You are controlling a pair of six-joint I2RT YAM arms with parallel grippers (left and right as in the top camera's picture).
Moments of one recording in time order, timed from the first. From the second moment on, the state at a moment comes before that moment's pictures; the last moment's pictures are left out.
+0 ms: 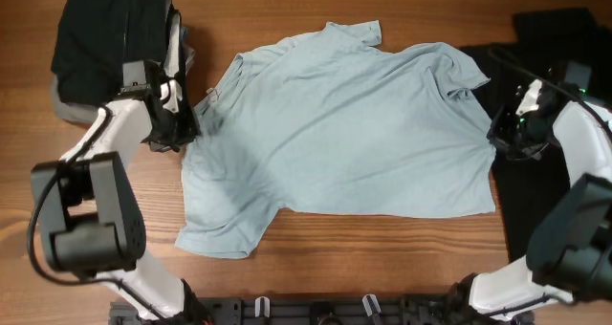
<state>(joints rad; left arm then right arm) 0.13 1.86 1.14 -0.64 0.19 -0.18 -0.39 1.74 1.20 -0.88 -0.16 0.13</state>
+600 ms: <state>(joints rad) 0.39 1.09 1.25 -0.74 0.15 -0.27 -0.39 1.17 1.24 -0.88 -0.28 0.08</state>
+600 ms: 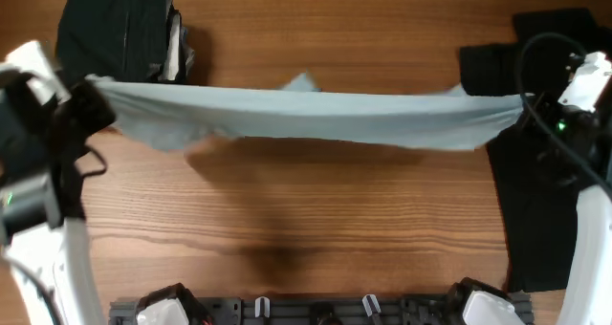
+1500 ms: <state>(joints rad) 0.53 0.90 1.44 -0.83 0.23 -0.34 -0.40 1.21 1.69 -1.19 -0.28 0.11</state>
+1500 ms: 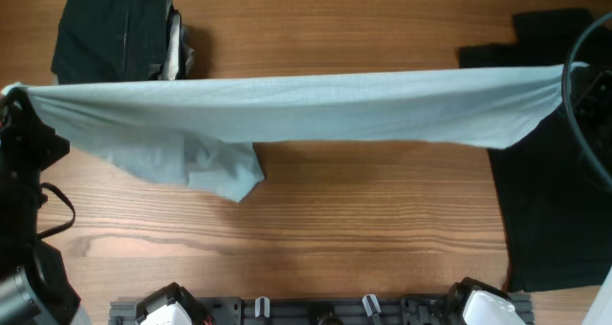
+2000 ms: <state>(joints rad) 0.53 0.84 1.80 -1.06 0.13 -0.30 -0.40 1.04 1.85 -1.44 -0.30 0.16</state>
